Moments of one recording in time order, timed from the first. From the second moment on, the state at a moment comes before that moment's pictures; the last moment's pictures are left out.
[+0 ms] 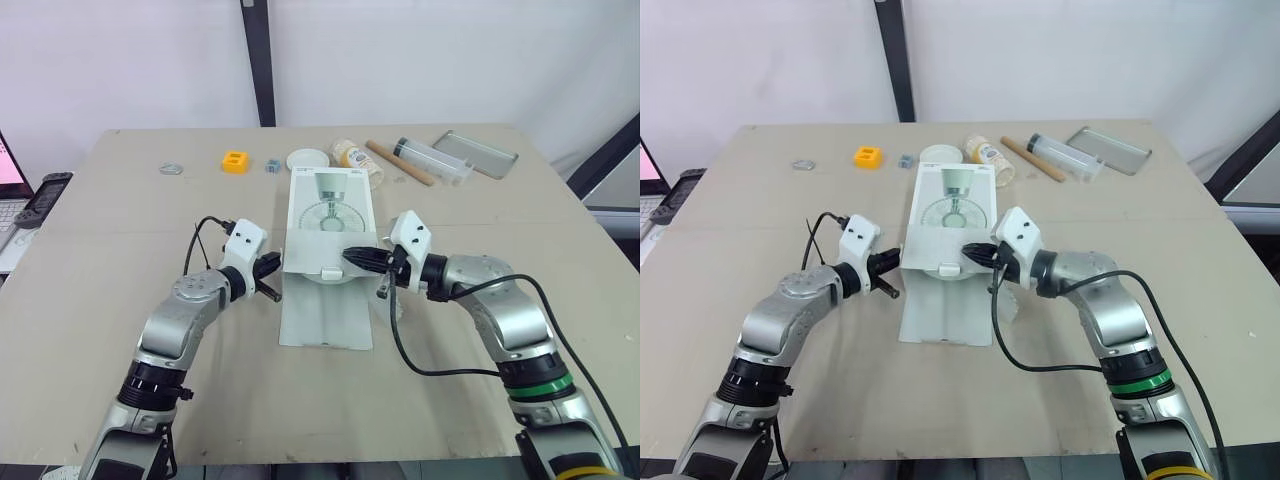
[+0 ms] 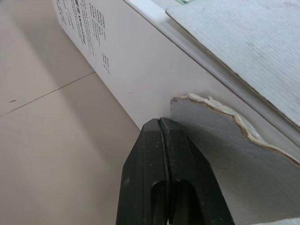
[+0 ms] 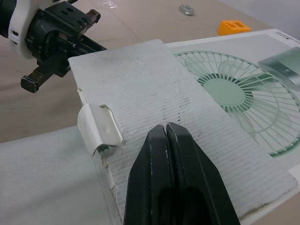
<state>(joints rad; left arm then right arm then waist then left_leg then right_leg) -0.44 0.30 -0.10 -0.10 -0.24 0.68 -0.48 -0.48 -0.54 0.12 -0.09 0.25 0.39 0.88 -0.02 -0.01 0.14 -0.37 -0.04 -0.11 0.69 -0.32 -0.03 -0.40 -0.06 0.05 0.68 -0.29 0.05</state>
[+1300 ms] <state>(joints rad) -0.17 0.38 0.15 -0.49 -0.65 0.80 -0.60 -0.48 -0.53 0.15 -0.11 0.25 0.41 0.87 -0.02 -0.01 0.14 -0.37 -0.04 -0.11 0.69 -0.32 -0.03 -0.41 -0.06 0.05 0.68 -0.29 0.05</state>
